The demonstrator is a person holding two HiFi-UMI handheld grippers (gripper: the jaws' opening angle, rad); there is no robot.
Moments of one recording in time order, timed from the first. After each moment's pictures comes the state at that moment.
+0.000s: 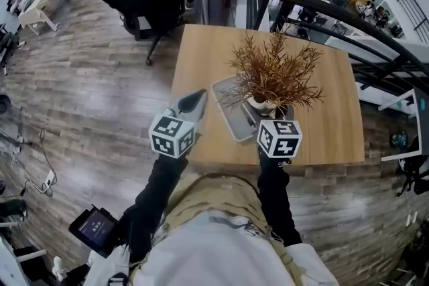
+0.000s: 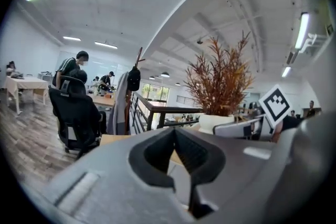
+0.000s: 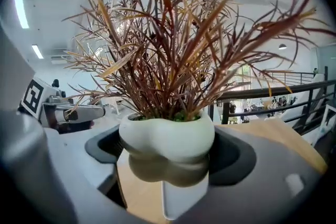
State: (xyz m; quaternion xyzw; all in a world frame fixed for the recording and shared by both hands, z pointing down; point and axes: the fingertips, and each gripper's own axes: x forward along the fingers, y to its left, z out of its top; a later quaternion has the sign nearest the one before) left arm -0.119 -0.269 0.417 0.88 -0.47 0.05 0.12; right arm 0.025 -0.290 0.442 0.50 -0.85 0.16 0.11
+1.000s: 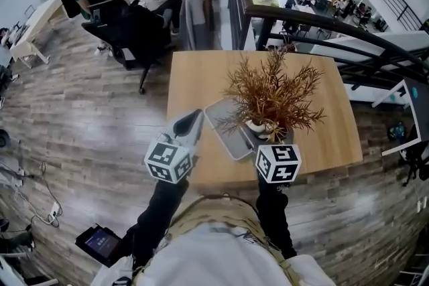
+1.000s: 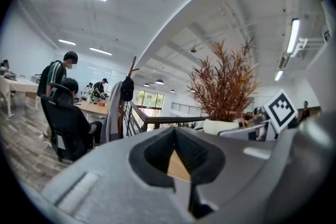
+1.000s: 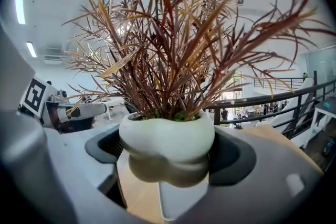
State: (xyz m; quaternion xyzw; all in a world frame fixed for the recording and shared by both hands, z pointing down) left arm -0.086 -0.256 0.356 0.89 -0.44 0.02 0.08; right arm 0.064 -0.257 0.385 0.54 -0.83 0.13 0.09
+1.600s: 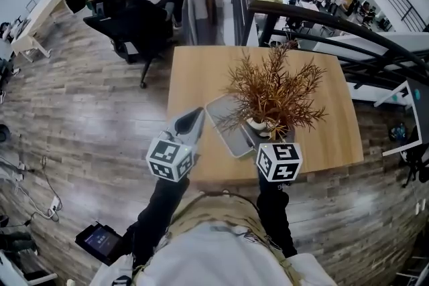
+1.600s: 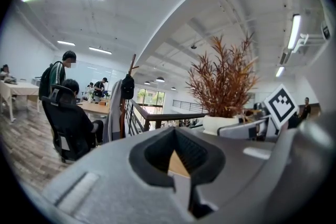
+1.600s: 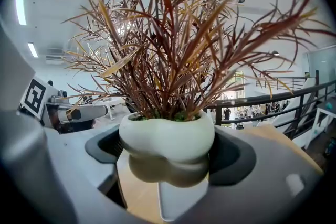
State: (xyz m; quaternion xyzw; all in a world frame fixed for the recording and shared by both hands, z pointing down) left arm -0.080 -0.258 0.364 0.89 -0.45 0.04 0.08; right arm 0.067 -0.262 0.389 0.53 -0.83 0.13 0.09
